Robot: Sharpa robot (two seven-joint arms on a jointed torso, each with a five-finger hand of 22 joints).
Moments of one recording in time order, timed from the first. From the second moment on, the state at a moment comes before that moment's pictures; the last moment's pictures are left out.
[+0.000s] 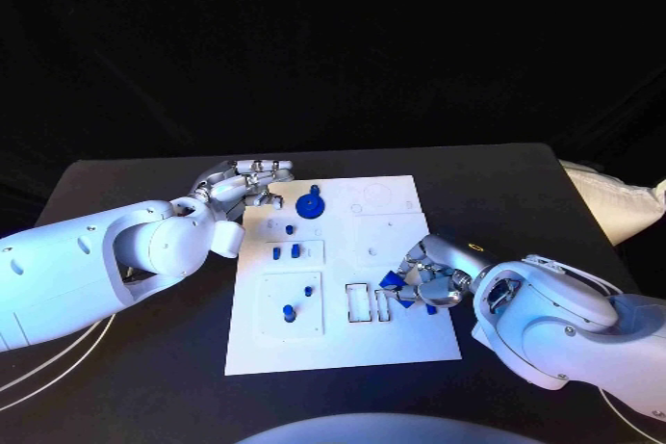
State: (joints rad) left arm 1.19 -0.94 -0.04 1.58 0.09 -0.24 0.29; left_hand 1.41 -0.13 0.41 -0.02 0.10 1.02 0.18 0.13 0.07 1.14 0.10 0.25 0.10 1.27 0.01 1.13 0.71 0.16 1.23 0.11 0.51 0.96; right arm 1.07 -1.04 -0.06 2.04 -1.44 -0.36 -0.59; right_hand 1.29 -0.01 -0.07 0.28 0.43 1.08 0.08 0.25 0.16 1.39 0.00 1.21 1.26 1.47 -0.07 1.49 1.31 0.06 1.46 0.04 1.42 1.31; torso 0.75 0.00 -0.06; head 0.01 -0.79
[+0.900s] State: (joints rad) left arm 1.19 -0.94 -0.04 1.59 0.09 -0.23 0.29; left_hand 1.40 -0.12 0.41 -0.02 0.10 1.02 0.18 0.13 0.07 1.14 0.10 0.25 0.10 1.27 0.01 1.13 0.70 0.16 1.23 0.11 0.51 0.96; right arm 1.05 -0.90 -0.06 1.96 -1.36 -0.30 -0.61; right_hand 1.23 0.05 -0.11 0.29 0.40 1.10 0.09 0.27 0.19 1.40 -0.01 1.17 1.23 1.47 -0.07 1.49 1.31 0.06 1.47 0.03 1.43 1.31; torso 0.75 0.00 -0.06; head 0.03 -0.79
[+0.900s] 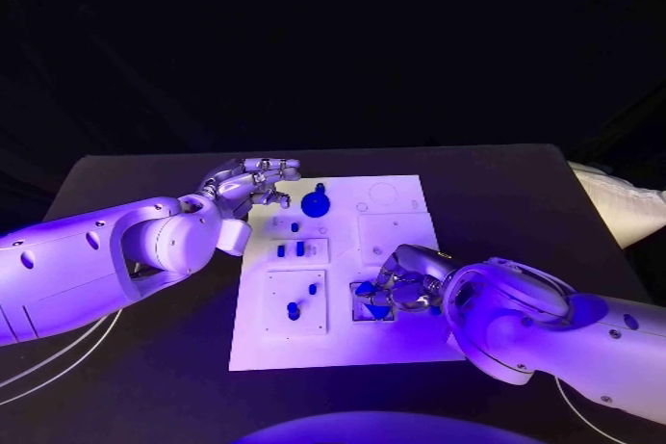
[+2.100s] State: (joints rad) left arm 1.19 -0.94 -0.04 1.59 0.09 -0.23 0.28; left_hand 1.40 -0.13 0.41 -0.02 0.10 1.02 0.18 0.13 0.07 1.13 0.10 0.25 0.10 1.27 0.01 1.13 0.70 0.16 1.23 0.11 0.51 0.95; right arm 1.05 -0.90 -0.06 1.97 -1.44 -0.25 -0.61; right_hand 1.11 0.05 -0.26 0.28 0.20 1.15 0.05 0.29 0.24 1.43 -0.03 1.18 1.28 1.47 -0.09 1.49 1.31 0.06 1.46 0.02 1.43 1.31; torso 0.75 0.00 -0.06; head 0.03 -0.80
